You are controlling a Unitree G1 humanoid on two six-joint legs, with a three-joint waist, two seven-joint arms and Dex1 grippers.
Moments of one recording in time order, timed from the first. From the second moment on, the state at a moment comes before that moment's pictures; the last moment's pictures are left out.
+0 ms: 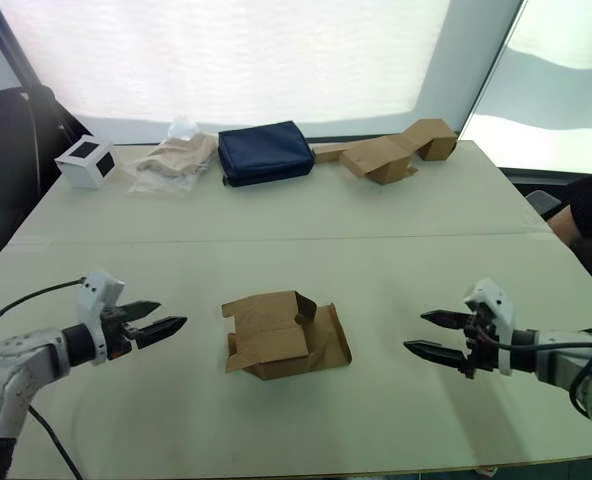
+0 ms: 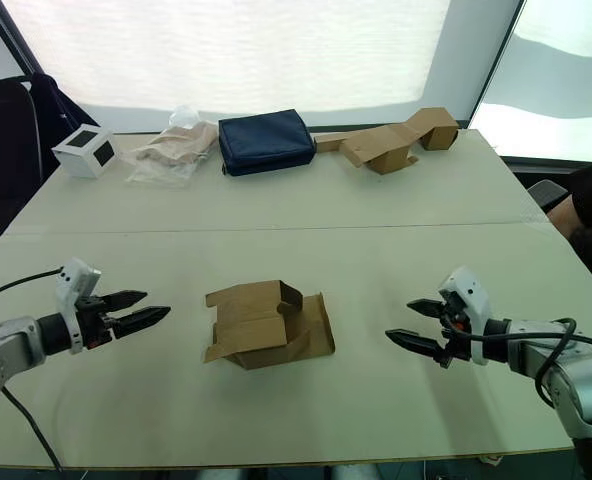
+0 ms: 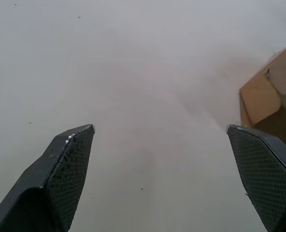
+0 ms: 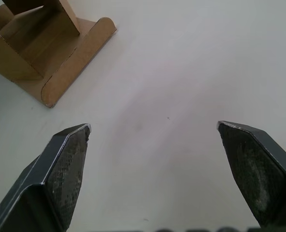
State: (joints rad) left arm -0.04 0.81 0.34 -0.13 -0.72 0.86 -0.90; right arm 0.00 -0.89 -0.21 -0.27 0.58 0.71 0.97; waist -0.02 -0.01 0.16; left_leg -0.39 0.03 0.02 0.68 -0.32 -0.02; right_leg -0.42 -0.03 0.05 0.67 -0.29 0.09
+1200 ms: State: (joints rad) left arm -0.18 0.58 0.28 -0.10 -1.22 1.39 -0.78; right arm 0.03 -1.00 -0.23 -0.85 1.07 0.99 0.71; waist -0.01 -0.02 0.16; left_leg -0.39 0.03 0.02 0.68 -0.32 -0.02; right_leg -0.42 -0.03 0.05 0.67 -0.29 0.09
